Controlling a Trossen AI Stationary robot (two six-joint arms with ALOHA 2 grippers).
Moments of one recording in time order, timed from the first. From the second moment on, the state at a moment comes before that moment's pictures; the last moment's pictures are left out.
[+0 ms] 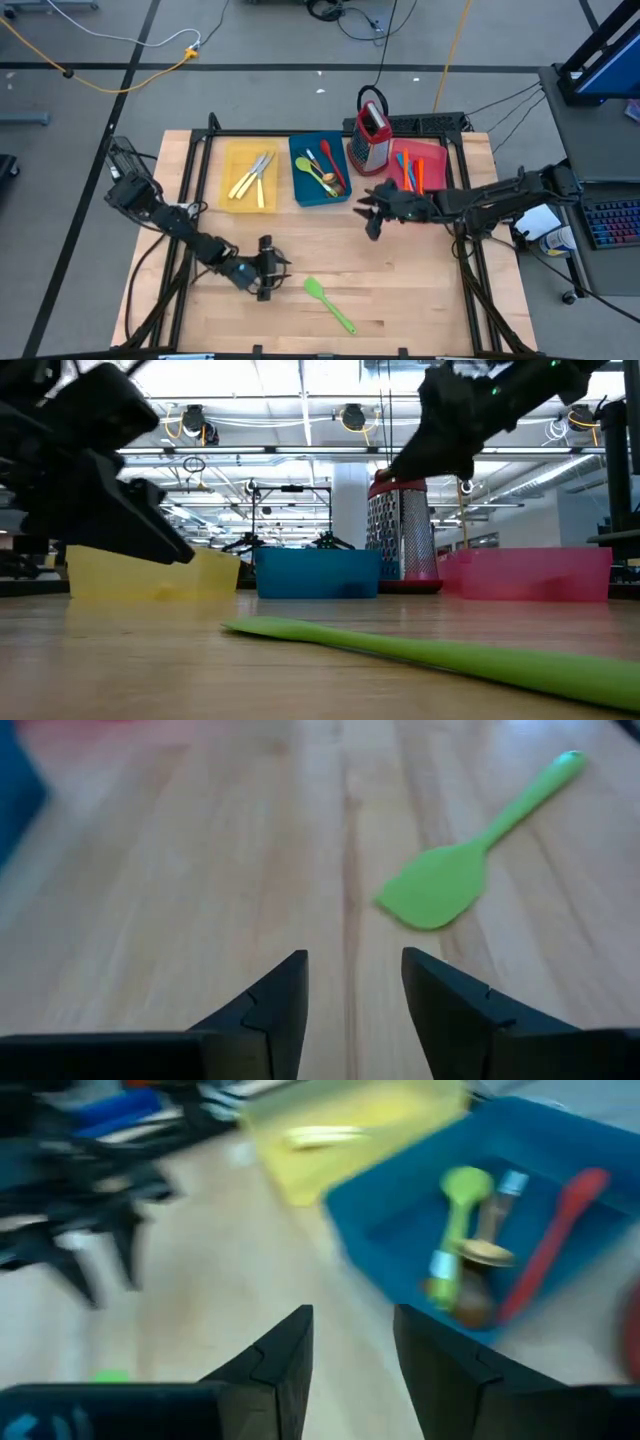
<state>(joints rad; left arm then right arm) -0.59 1.63 0.50 0.49 -0.50 -0.34 0.09 1.21 0.66 0.03 0.34 0.41</state>
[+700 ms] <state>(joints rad) -0.41 1.63 0.64 0.46 -0.01 0.11 0.49 1.50 0.66 0.52 0.27 0.45</state>
